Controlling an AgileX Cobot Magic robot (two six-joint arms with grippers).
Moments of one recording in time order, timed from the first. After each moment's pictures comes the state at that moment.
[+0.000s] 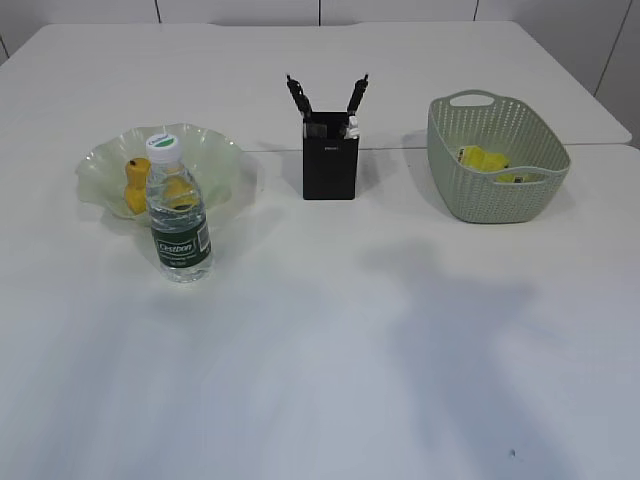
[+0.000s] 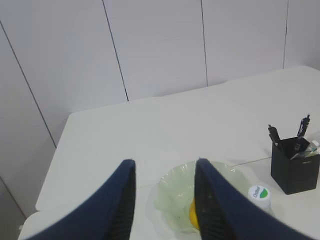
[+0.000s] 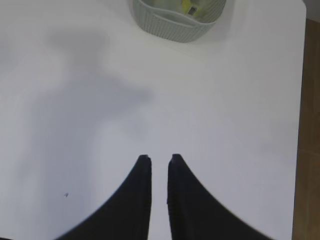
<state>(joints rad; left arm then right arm) -0.21 0.67 -0.76 0.46 0.28 -0.35 0.29 1.14 -1.25 -0.24 1.20 0.03</state>
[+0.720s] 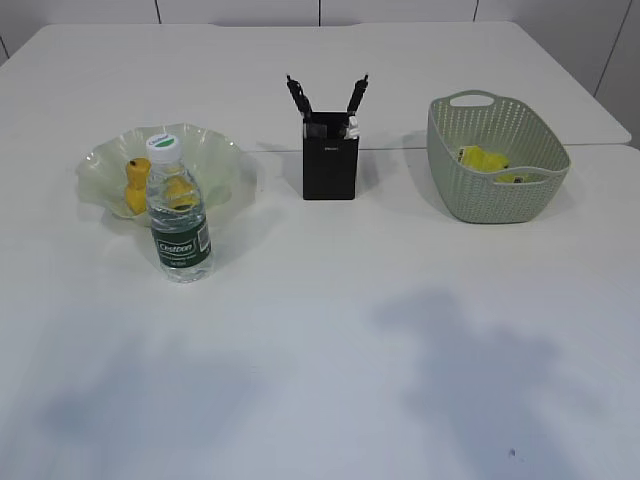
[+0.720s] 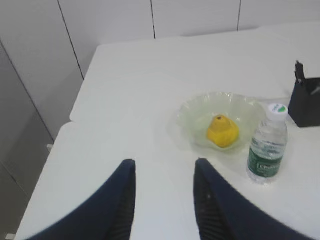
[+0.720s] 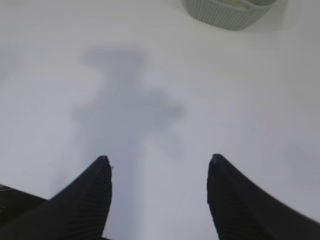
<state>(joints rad) -0.21 0.37 -0.73 0.35 0.74 -0.27 0.29 0.96 -1.05 -0.06 1.14 -0.04</state>
